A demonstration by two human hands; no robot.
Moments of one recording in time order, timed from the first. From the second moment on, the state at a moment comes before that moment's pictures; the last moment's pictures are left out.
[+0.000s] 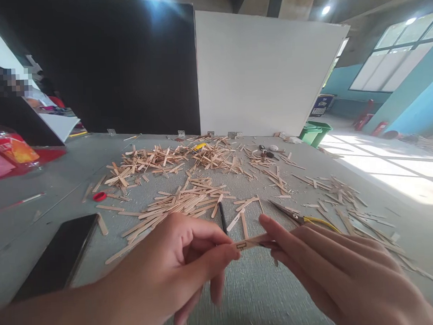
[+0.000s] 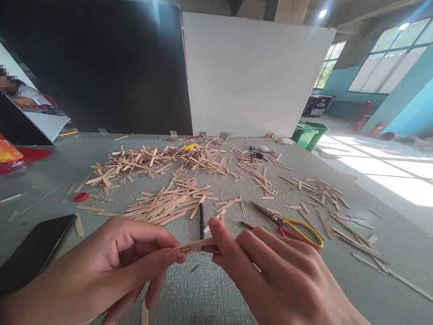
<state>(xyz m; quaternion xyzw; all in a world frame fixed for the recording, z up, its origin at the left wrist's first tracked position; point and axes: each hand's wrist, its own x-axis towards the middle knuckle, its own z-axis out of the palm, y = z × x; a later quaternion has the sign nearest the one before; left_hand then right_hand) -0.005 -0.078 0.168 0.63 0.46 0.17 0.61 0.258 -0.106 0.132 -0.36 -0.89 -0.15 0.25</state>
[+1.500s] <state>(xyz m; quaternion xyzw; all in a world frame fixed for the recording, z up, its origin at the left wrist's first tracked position) 0.008 -0.062 0.129 0.74 0.48 0.13 0.46 0.238 -0.096 0.123 -0.33 -0.88 -0.32 0.16</state>
